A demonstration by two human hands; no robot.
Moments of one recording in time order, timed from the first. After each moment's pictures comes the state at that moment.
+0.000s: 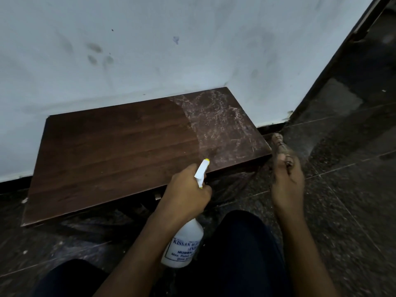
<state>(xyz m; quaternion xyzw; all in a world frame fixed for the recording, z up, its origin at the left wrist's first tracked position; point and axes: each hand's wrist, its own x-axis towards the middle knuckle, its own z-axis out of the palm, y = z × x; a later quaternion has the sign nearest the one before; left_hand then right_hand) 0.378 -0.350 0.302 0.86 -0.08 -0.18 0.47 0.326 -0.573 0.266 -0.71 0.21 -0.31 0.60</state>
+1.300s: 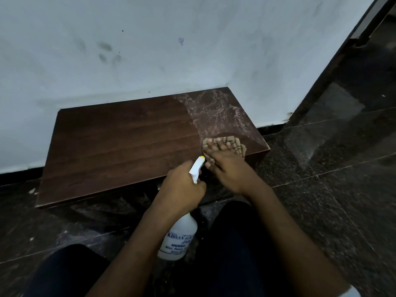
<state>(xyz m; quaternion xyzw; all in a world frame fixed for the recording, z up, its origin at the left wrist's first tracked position) 0.357 -0.340 0.317 0.88 -0.07 -0.15 0.45 0.373 -0.530 0.275 -0.98 -0.08 0.01 0.21</state>
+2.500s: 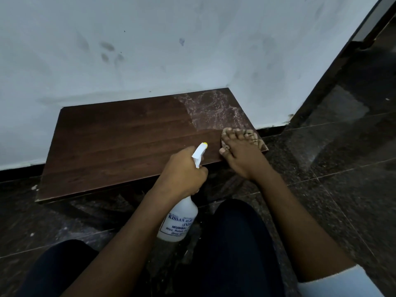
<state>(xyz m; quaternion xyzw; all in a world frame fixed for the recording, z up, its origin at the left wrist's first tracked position) 0.376 -0.348 0.325 0.88 -0.09 -0.12 0.44 0.399 -0.566 0.273 -0.99 0.00 0.01 0.14</state>
